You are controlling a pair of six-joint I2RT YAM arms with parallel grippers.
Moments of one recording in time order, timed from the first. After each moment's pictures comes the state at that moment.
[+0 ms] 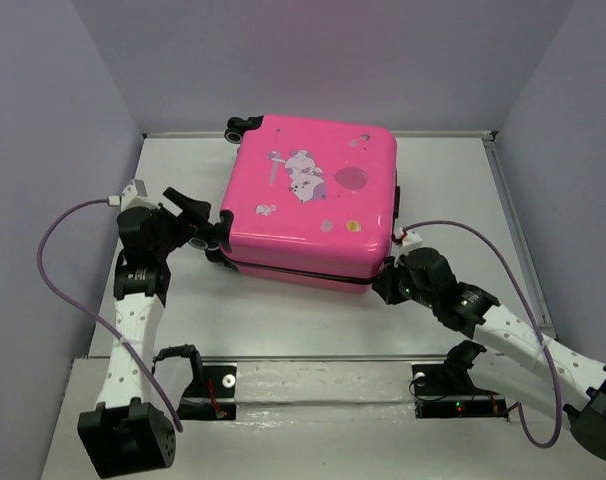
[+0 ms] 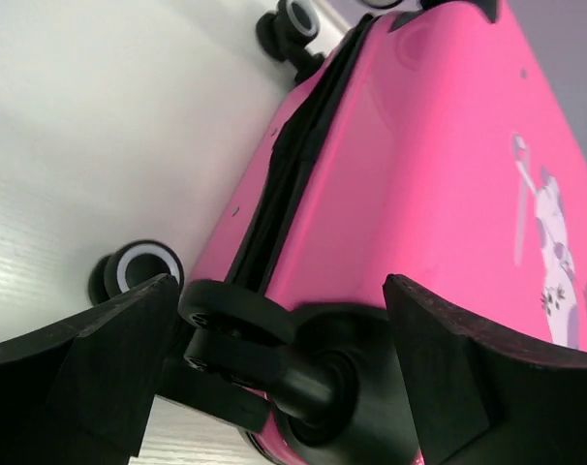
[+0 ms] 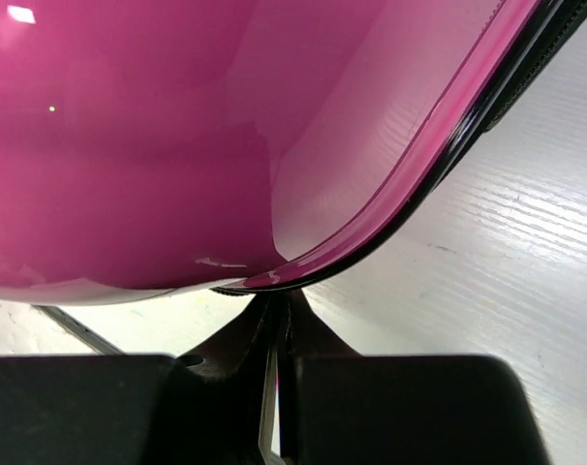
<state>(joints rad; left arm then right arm) 0.13 0.88 0.66 -0.15 0.21 -0.73 0.72 0.80 0.51 -0.31 0.05 0.45</state>
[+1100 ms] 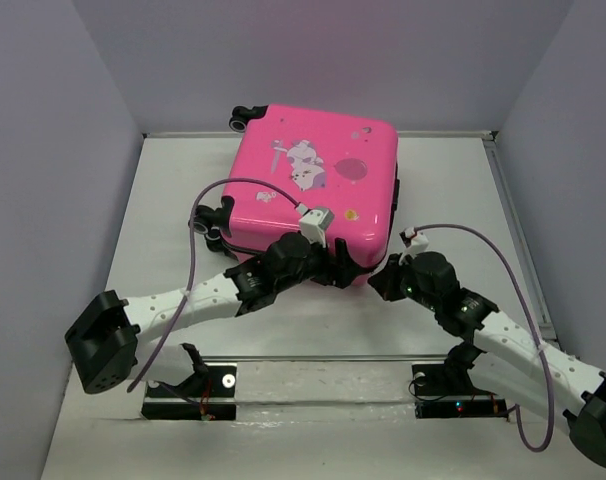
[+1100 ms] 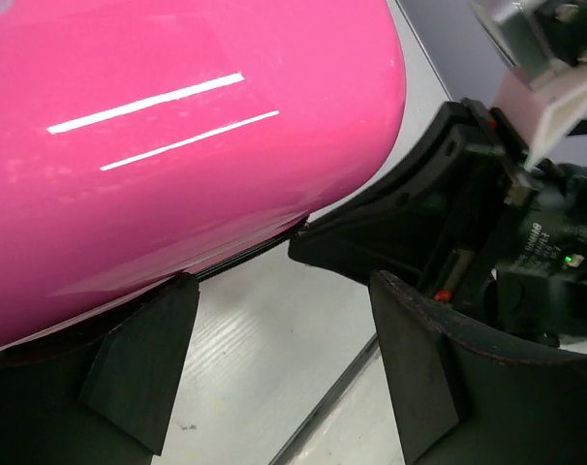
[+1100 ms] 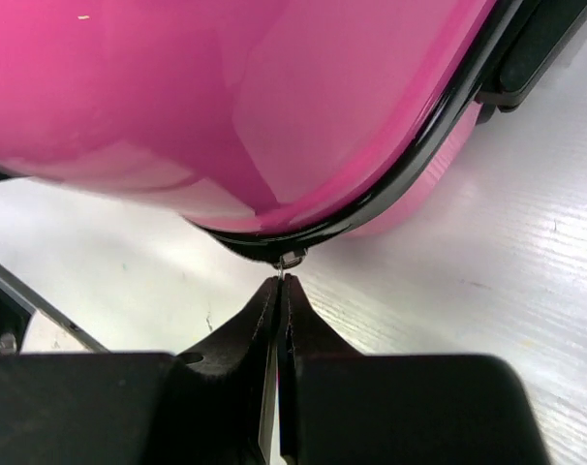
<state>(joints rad) -1.00 1.26 0.77 0.15 -0.04 -0.63 0.68 0.80 0.43 -0.15 -0.03 0.55</state>
